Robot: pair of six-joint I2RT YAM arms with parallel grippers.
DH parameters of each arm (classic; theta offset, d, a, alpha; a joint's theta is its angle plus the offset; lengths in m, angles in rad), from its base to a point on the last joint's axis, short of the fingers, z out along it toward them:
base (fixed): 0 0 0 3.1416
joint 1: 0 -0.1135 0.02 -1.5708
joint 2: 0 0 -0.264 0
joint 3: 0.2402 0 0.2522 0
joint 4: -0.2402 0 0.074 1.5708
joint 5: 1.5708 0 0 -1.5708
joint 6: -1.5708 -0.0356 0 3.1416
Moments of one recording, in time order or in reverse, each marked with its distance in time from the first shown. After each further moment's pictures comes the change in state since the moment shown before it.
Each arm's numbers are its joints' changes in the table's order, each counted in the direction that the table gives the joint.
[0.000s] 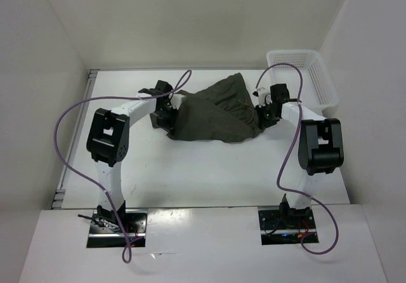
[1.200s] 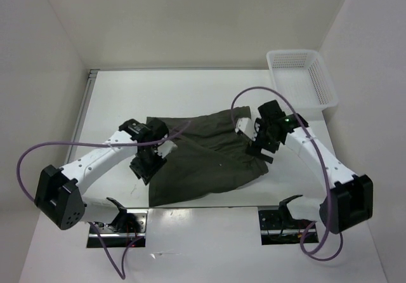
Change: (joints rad) left arm 0.319 0.717 -0.479 -0.614 -0.231 -0.001; right arm -0.301 0.513 -0.192 -0.587 0.206 0.554
